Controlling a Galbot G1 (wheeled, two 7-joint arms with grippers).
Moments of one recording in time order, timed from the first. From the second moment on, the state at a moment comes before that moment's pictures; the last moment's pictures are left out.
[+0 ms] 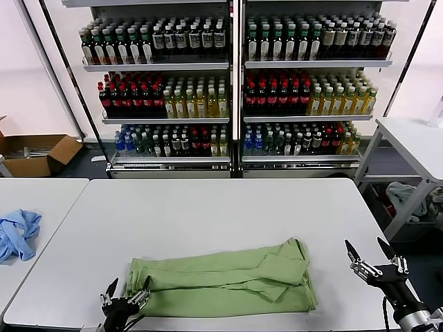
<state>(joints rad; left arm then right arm) 1.71 -1.04 -0.39 -2.07 -0.55 0.11 -0.41 -1.92 0.92 0.91 2.22 0.78 0.03 0.02</state>
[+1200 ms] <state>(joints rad) 1.68 -0.95 -0.60 -2.12 -0.73 0.16 -0.52 -1.77 0.89 0.77 2.24 0.70 0.00 0.08</state>
